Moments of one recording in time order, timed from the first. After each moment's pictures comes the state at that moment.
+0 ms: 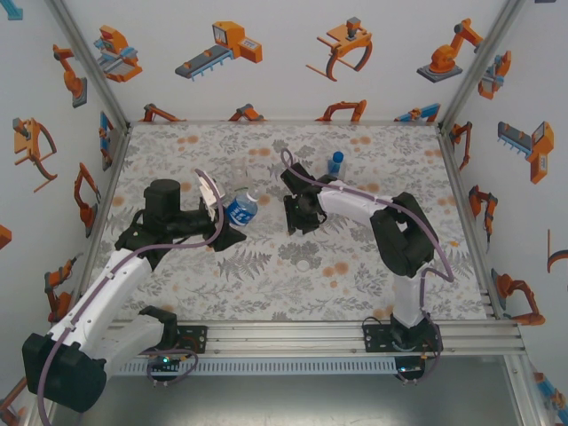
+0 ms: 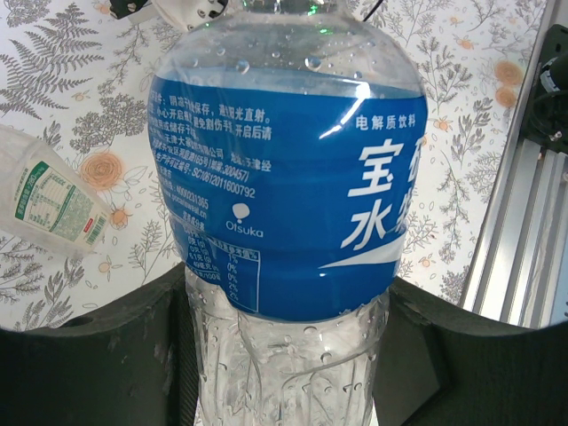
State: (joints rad) left arm -0.38 0.96 0.76 -0.33 0.76 0.30; right arm 0.70 1.96 1.38 -0.63 -0.03 0.50
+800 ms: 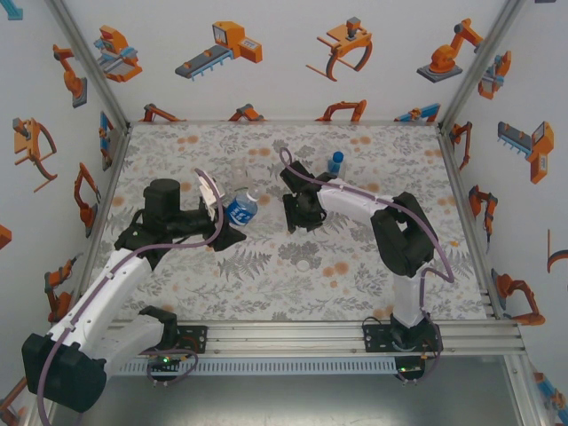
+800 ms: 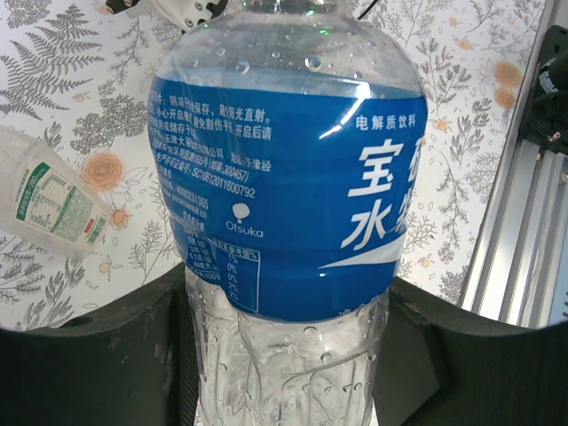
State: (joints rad) left arm -0.38 0.96 0.76 -0.34 0.76 0.30; right arm 0.70 1.96 1.41 -0.68 0.01 0.47
